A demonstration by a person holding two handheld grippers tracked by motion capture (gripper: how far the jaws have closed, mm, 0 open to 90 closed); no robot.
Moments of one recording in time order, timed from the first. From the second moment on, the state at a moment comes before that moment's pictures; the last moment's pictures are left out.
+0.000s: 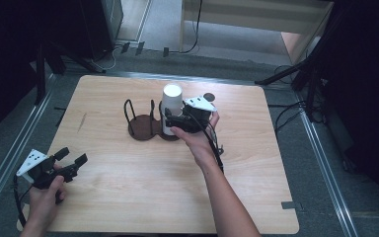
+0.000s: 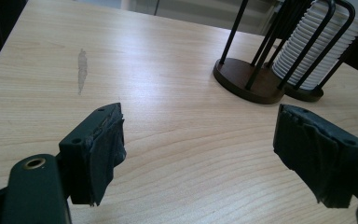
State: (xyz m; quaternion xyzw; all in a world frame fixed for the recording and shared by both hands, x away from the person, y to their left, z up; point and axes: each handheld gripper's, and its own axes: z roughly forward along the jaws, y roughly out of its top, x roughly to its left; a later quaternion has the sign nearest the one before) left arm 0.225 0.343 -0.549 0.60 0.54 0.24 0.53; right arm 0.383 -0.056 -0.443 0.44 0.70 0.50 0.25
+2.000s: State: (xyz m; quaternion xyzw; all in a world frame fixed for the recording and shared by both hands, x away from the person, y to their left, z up) left arm 0.225 0.343 -0.549 0.60 0.54 0.24 0.53; right arm 0.405 -0.023 -0.418 0.42 0.67 0.53 0.31
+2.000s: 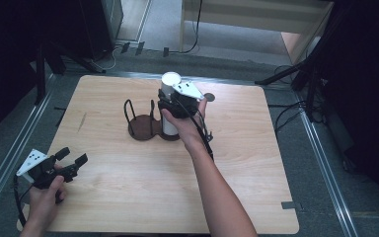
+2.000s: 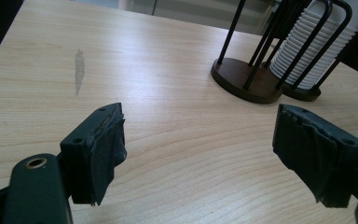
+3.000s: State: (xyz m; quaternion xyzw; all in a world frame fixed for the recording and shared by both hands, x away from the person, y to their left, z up) left arm 0.225 0.343 -0.549 0.61 0.54 0.24 0.53; right arm 0.397 -0.030 -0.373 0.40 0.65 0.56 0.33
